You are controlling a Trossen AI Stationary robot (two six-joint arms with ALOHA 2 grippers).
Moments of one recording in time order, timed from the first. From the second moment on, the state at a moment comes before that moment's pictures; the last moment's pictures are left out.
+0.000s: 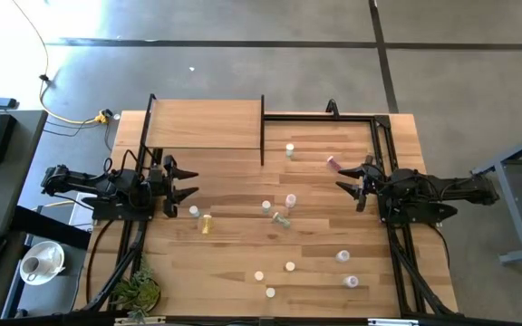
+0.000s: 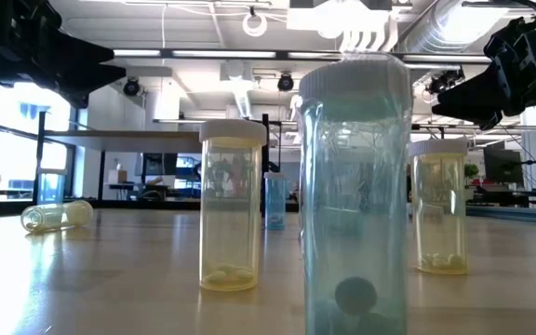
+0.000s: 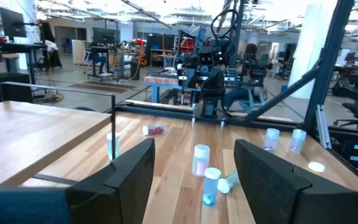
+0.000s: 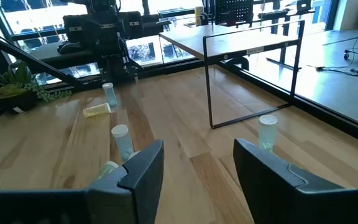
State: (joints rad) left arm -0.06 0.02 0.01 0.07 -0.34 -0.05; right arm 0.06 0.03 0.08 -0.19 0.33 0.16
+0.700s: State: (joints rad) left arm -0.06 0.02 0.01 0.07 -0.42 -0.05; right arm 0.06 0.03 0.08 -0.19 0.33 0.20
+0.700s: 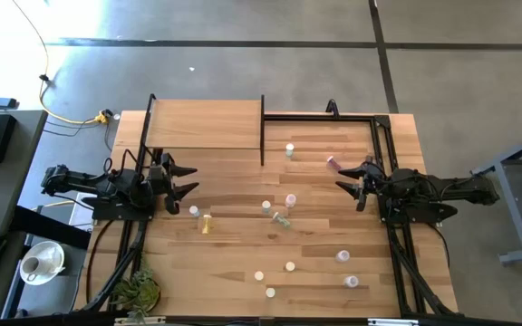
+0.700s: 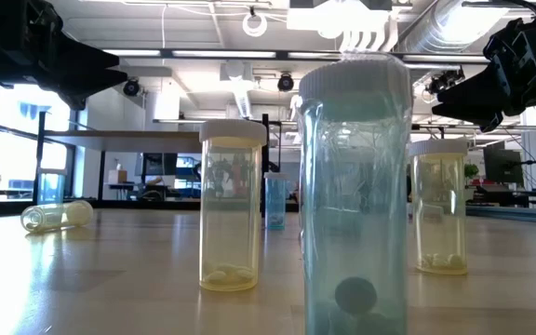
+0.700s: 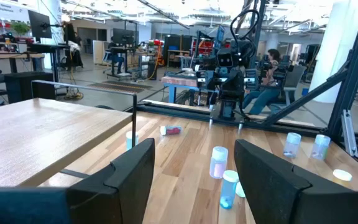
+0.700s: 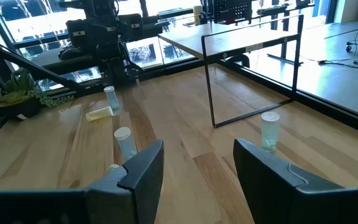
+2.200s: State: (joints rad) left arm -0.06 0.45 0.46 -0.26 -0.34 -0.21; right arm 0.06 0.03 0.08 -0.09 0.32 0.00
